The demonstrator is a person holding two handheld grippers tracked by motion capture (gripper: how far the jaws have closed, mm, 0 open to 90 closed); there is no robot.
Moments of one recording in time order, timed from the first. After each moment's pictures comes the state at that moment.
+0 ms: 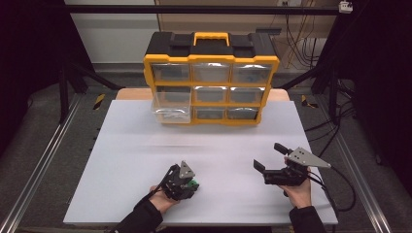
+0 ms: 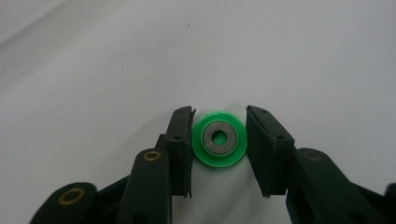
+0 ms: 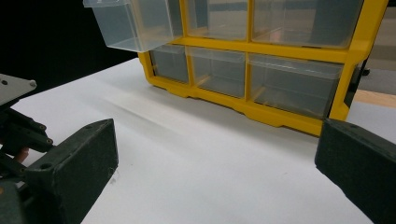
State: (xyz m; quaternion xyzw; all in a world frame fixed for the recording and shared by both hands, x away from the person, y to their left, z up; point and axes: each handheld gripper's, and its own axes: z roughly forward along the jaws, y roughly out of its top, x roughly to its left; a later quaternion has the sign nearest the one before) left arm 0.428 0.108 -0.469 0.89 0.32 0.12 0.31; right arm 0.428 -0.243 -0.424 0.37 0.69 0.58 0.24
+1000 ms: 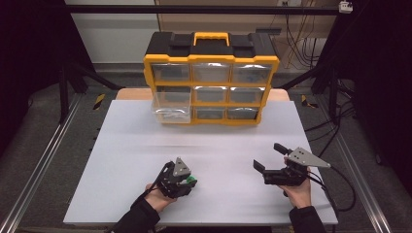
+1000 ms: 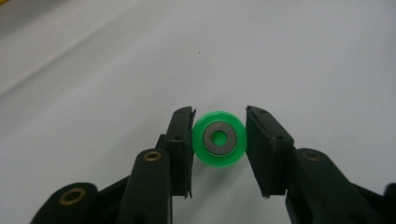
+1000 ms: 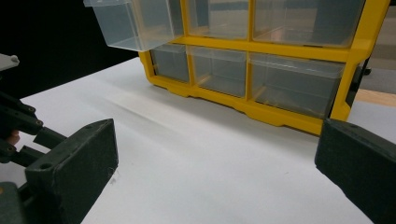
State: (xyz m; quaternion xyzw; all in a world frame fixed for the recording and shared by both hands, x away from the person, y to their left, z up) left arm 0.426 0.119 -0.447 0.87 0.32 0.13 0.34; right arm 0.429 -0.242 -0.424 0.37 0.69 0.58 0.24
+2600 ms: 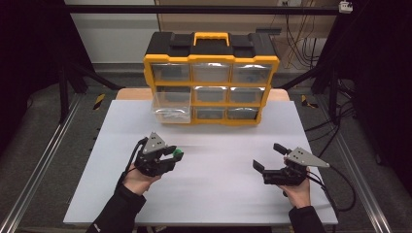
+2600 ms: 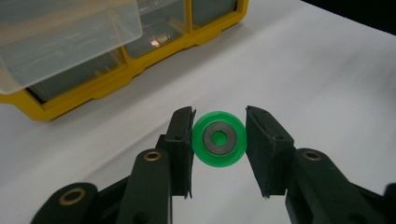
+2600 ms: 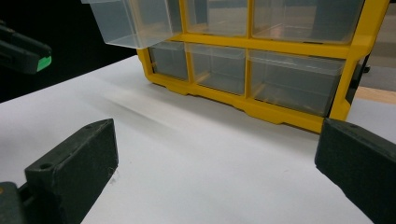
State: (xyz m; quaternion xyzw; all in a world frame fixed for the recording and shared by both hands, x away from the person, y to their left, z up) left arm 0.445 0.162 -0.367 0.81 0.34 0.19 0.43; right arm 0.430 -0.242 -0.426 0.37 0.69 0.57 0.24
